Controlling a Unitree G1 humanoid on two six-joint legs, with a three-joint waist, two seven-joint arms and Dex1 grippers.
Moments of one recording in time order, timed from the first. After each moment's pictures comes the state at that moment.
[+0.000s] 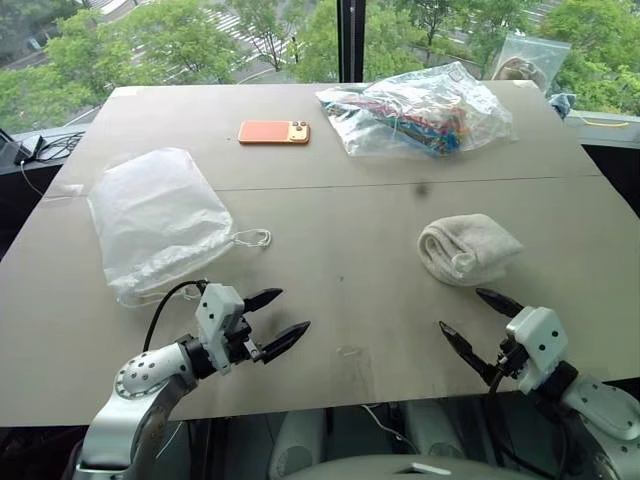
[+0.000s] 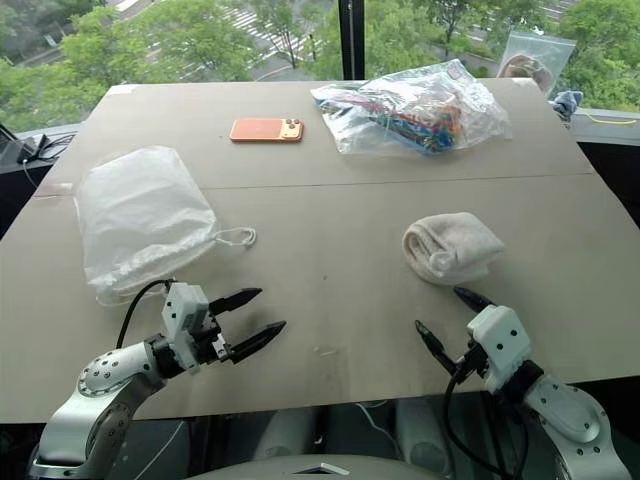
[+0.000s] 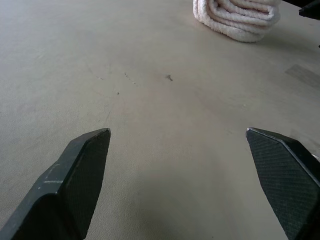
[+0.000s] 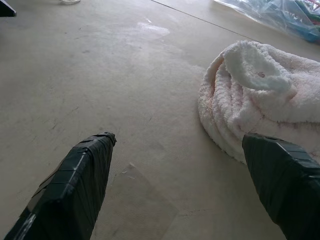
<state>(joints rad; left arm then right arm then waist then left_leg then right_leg) 0.26 0.57 0.14 -0.37 -0.48 0.28 -0.87 0.48 -0.48 -0.07 -0.66 0.21 0.17 0.56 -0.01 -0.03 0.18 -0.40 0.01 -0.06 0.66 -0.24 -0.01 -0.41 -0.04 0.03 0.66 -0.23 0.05</state>
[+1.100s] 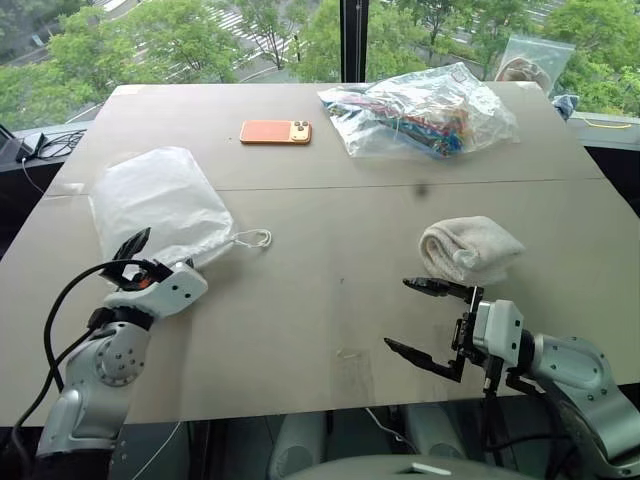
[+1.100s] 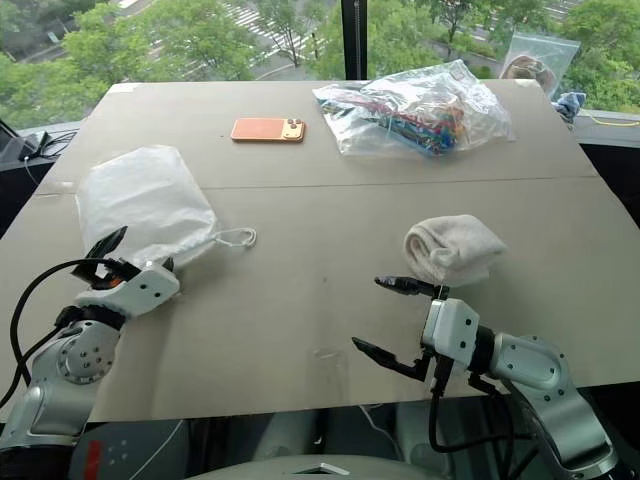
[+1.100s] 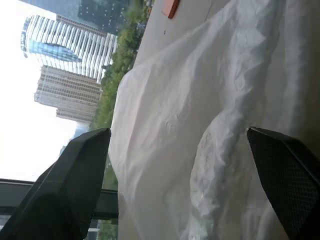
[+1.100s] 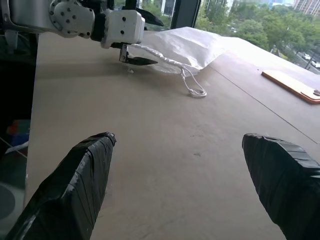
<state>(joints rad) 0.10 0.71 0.23 -0.02 0.51 -0.15 -0.11 0.17 -0.56 0.14 -0.60 0.32 0.02 0.84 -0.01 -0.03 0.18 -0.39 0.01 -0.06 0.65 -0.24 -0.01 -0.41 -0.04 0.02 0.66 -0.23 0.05</state>
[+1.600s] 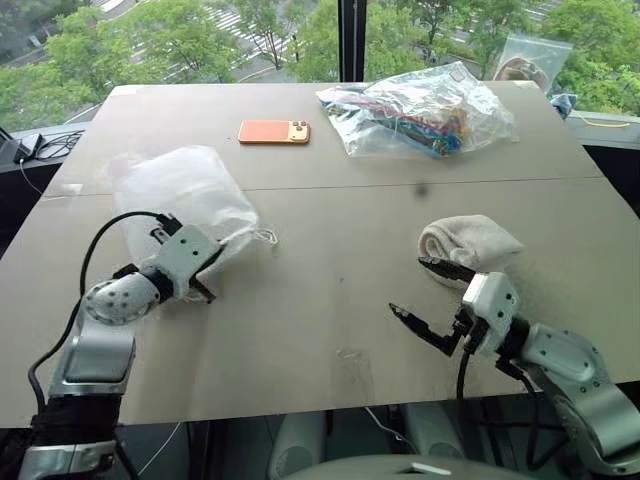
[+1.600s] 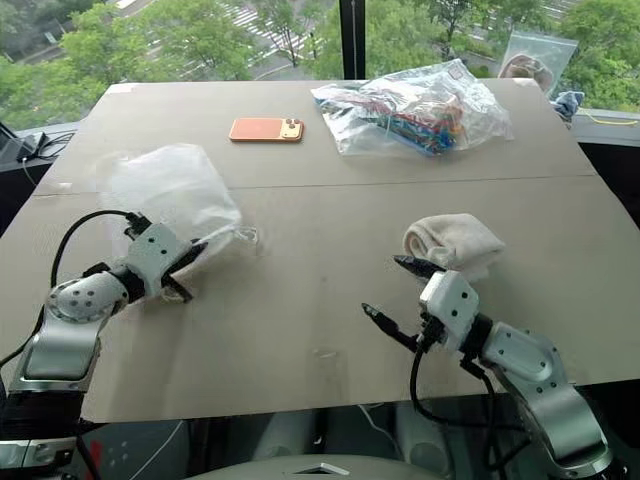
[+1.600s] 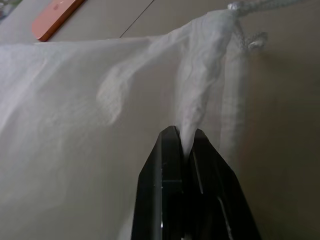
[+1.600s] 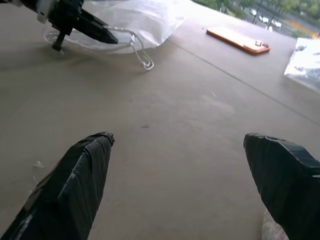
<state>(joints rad) -0.15 0.77 0.19 -0.13 -0.19 0.34 -0.84 0.10 -0.55 0.07 -0.71 0.39 0.49 0.57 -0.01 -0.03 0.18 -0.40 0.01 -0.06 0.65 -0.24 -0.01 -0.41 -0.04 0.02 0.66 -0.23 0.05</state>
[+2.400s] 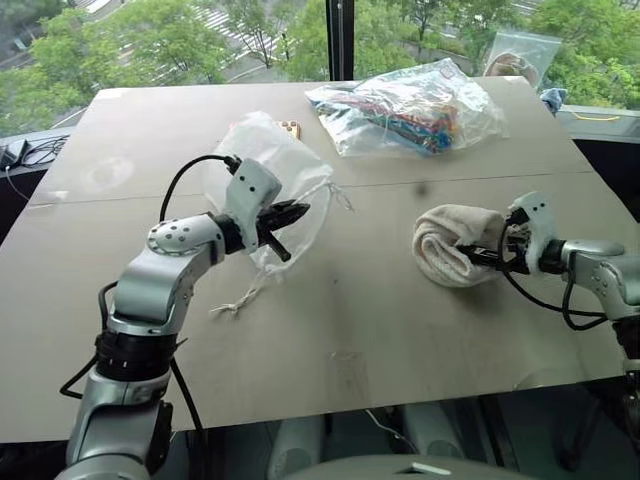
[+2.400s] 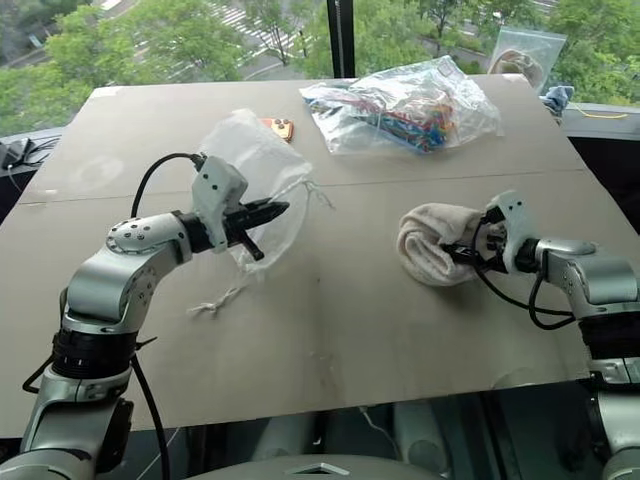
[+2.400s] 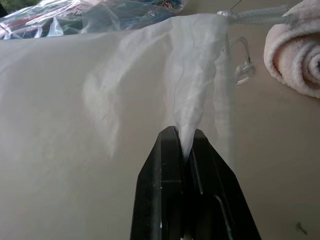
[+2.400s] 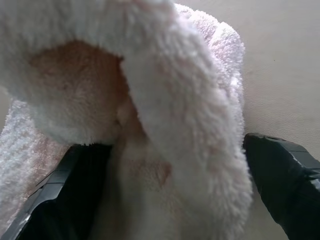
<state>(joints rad) -0.46 0.64 0.01 -0.23 -0.32 0.67 -0.70 -0.50 -0.76 0.06 0.21 0.44 0.74 0.80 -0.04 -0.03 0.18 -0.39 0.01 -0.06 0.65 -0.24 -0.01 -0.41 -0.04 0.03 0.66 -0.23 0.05</state>
